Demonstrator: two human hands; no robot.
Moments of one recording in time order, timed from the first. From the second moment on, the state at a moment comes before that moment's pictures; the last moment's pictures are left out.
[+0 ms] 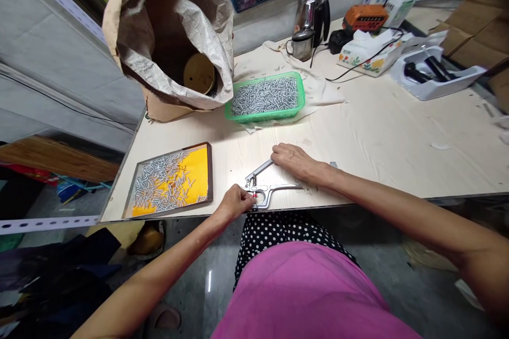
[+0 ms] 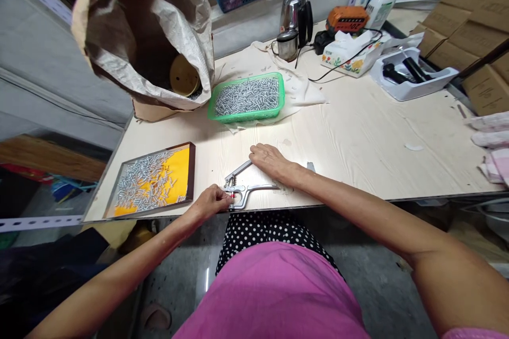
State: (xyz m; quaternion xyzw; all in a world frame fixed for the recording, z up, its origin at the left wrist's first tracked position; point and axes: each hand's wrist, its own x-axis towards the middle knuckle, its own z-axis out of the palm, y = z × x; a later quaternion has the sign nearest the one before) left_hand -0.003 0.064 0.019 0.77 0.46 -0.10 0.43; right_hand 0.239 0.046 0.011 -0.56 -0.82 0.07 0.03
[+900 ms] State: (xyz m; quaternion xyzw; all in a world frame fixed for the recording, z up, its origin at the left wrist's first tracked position) left_hand -0.004 0.061 0.020 0.76 0.47 -0.11 0.44; right_hand 0.244 0.006 0.009 -0.56 -0.82 0.07 0.07
